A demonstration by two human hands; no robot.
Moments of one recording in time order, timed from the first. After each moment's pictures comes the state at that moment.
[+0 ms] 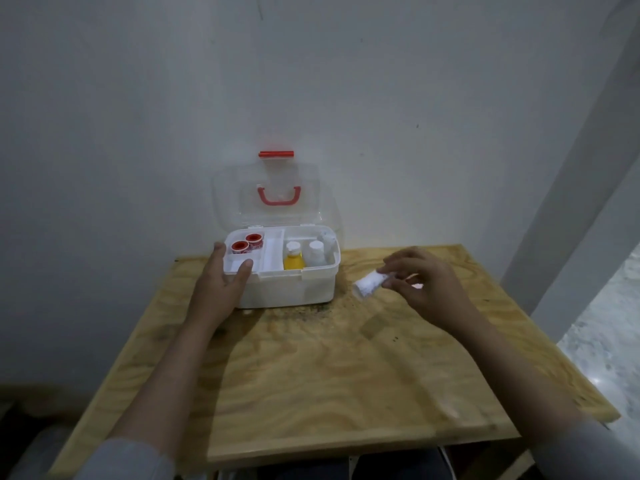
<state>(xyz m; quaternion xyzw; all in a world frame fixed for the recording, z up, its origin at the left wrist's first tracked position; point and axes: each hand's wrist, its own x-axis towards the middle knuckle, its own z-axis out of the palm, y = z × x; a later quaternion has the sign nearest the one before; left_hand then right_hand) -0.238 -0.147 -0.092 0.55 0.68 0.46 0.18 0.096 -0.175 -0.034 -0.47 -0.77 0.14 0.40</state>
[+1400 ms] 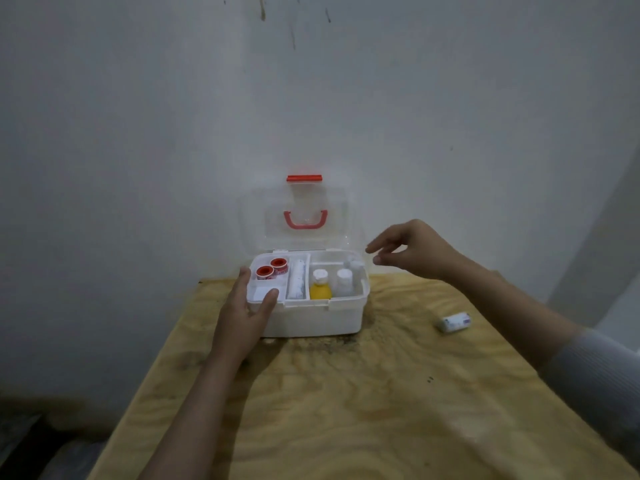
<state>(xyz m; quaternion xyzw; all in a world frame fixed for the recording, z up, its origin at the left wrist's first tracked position) -0.237 -0.143 -0.099 0.54 0.66 0.49 0.19 0.050 -0.079 0.028 -0.45 -0.81 0.22 0.29</state>
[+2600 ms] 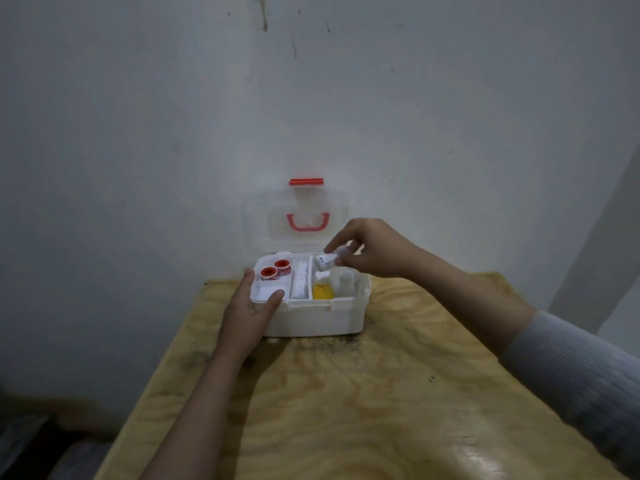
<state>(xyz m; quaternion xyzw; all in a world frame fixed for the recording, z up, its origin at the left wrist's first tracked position) -0.235 -0.148 -0.088 0.52 0.68 0.48 0.20 -0.011 -0.107 0.052 -0.40 -0.88 0.14 0.23</state>
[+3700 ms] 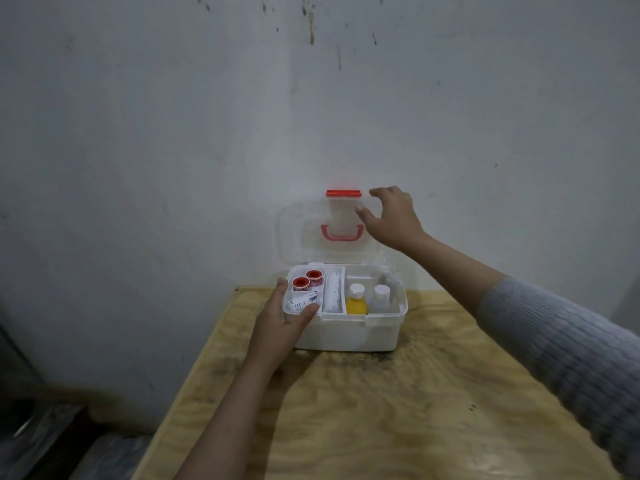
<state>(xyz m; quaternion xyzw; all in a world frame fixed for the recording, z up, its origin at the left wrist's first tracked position) -0.242 -0.147 -0.090 0.52 0.66 0.49 0.23 -0.054 -0.016 0.051 -0.52 -0.76 0.06 0.38</state>
